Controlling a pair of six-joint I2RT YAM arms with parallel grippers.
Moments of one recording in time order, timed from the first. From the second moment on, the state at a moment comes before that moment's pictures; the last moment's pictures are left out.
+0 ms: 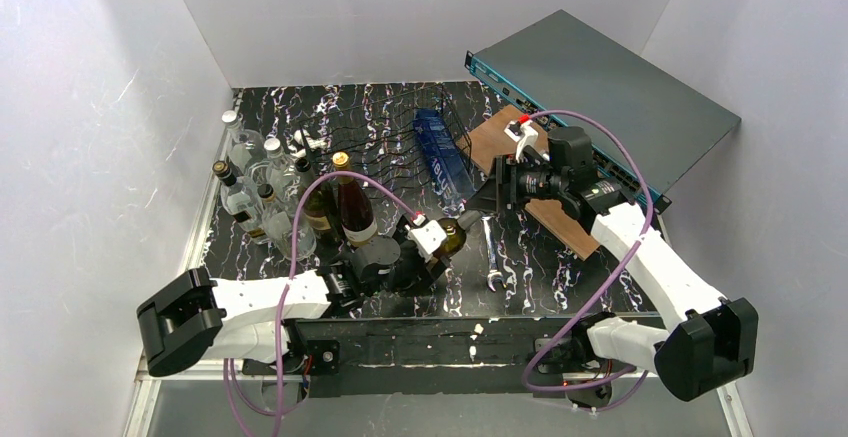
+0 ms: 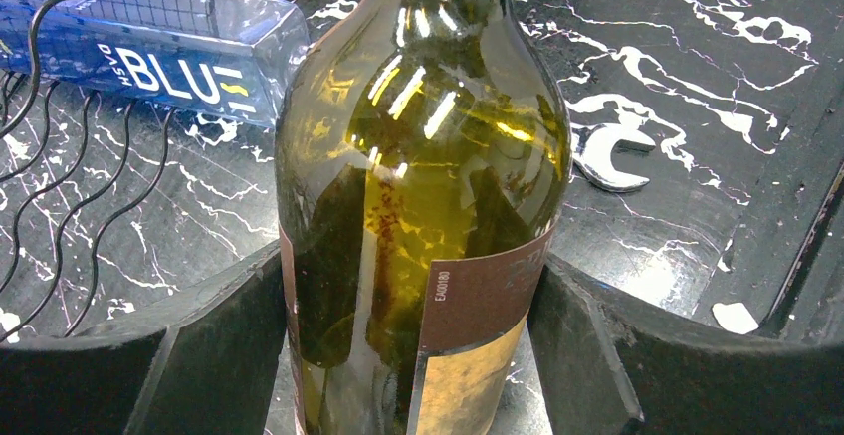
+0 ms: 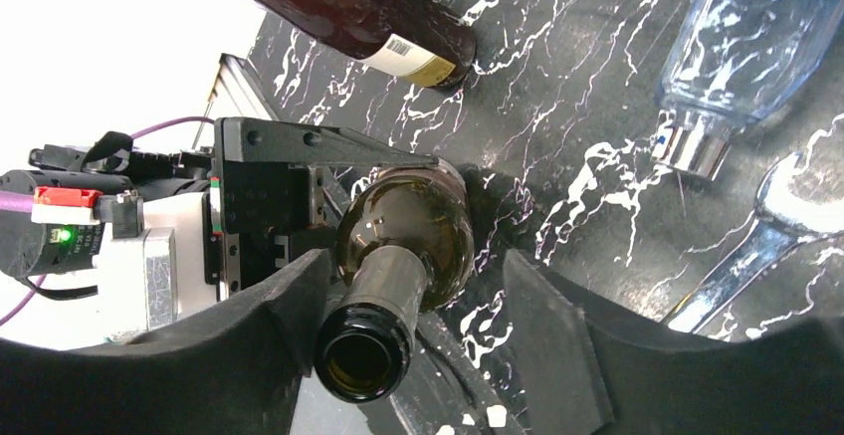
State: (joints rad) left arm -1.10 1.18 0.46 0.42 -0.20 0.11; right arm 0.41 1.15 0.98 -0.40 -0.73 0.38
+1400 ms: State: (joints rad) left arm -1.09 1.16 0.56 0.36 -0.25 -0.01; right arm 0.45 1.24 1.15 -0.47 -0.74 0.20
